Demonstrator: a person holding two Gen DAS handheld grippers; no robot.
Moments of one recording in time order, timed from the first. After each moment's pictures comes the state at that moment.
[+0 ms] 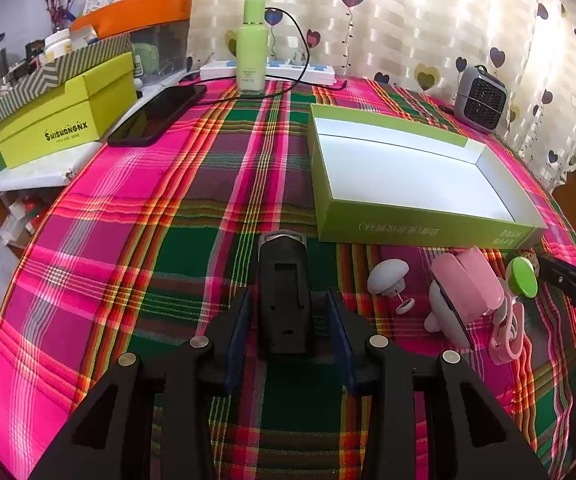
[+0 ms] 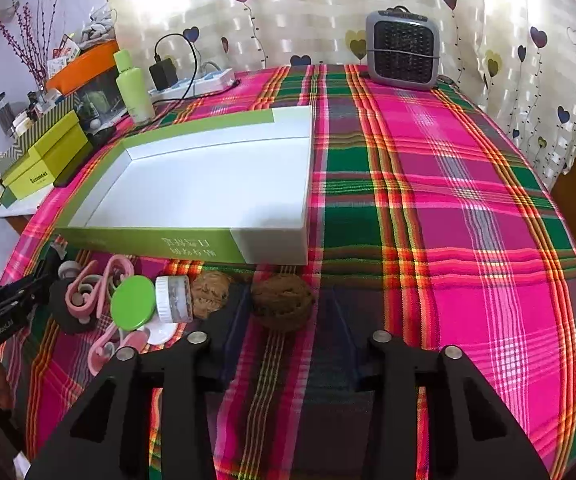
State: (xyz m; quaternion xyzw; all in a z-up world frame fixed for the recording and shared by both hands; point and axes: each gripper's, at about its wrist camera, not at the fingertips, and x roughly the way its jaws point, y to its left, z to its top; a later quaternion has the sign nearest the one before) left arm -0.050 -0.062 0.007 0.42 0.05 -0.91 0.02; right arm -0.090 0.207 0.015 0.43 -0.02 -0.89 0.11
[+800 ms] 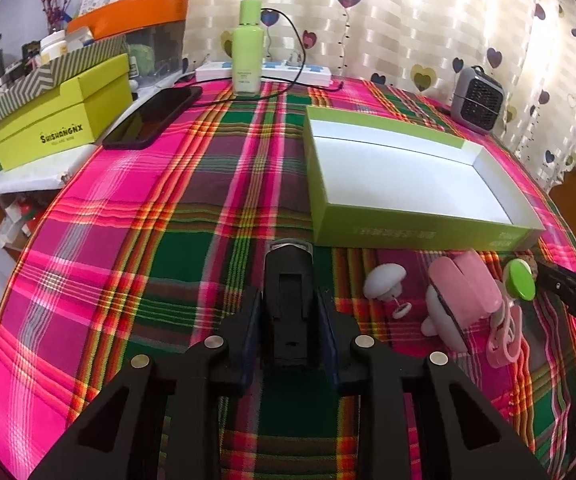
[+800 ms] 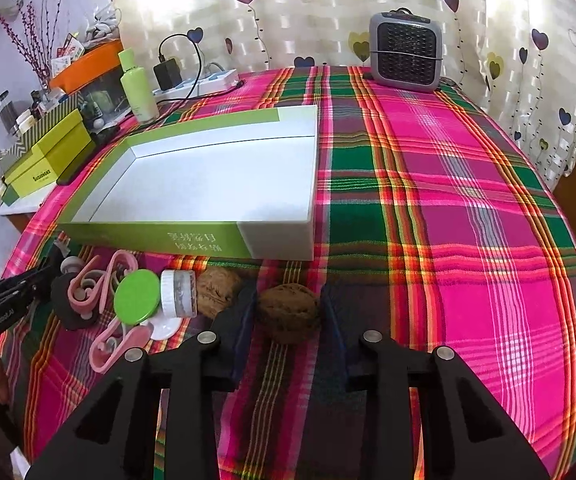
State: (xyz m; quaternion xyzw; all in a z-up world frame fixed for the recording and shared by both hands) left arm -0.054 -0.063 0.007 0.42 0.05 -0.91 0.01; right arm -0.083 0.203 0.015 0.43 -0.02 -0.90 0.11
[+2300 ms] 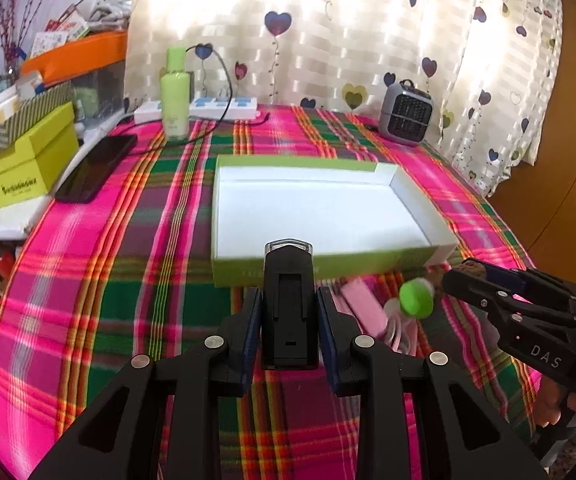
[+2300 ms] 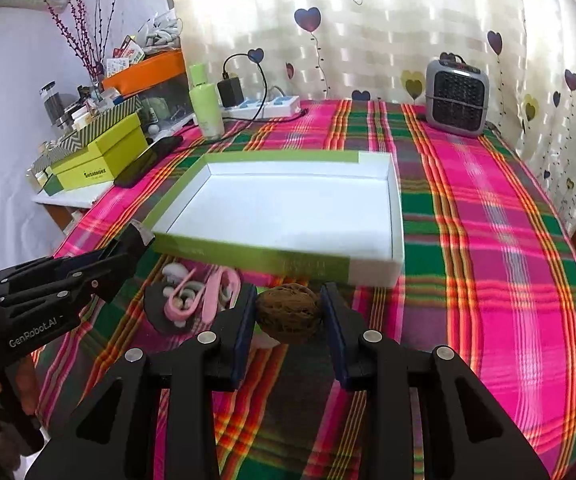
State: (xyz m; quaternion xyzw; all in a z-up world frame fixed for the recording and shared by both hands) left arm -0.045 -0.021 0.059 0.38 0.04 -0.92 -0.08; right arm -0.062 0.161 0.054 0.38 0.00 -0.91 0.18
